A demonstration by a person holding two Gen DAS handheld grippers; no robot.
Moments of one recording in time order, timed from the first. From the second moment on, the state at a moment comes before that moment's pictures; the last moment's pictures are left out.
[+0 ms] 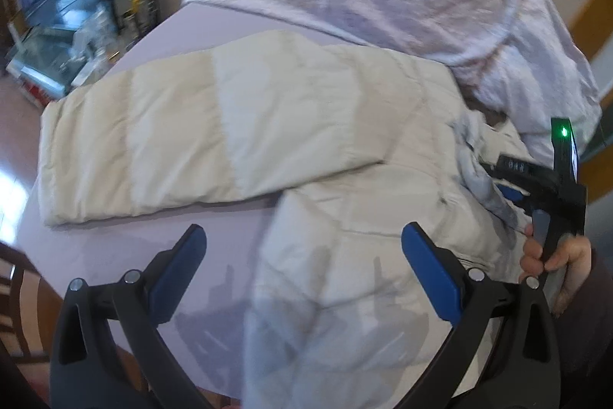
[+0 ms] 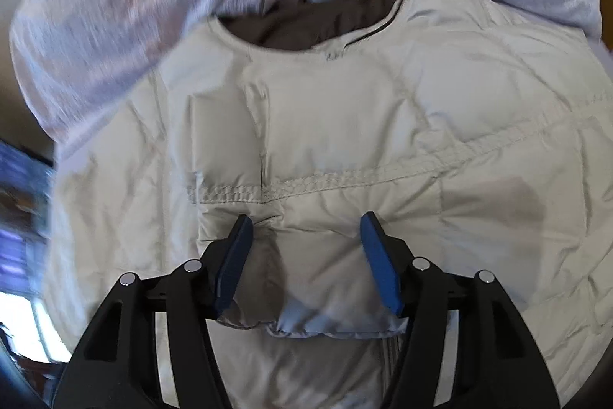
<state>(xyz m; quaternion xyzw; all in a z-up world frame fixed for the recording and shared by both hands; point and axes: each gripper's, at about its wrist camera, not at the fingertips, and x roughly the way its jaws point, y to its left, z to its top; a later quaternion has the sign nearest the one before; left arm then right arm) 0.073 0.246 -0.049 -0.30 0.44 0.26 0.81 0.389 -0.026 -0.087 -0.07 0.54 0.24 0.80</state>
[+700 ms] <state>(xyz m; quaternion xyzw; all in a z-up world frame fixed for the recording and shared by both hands) -0.038 0.362 -0.107 -0.53 0.37 0.36 0.67 0.385 -0.017 -0.090 -0.11 0.52 0.25 0.81</state>
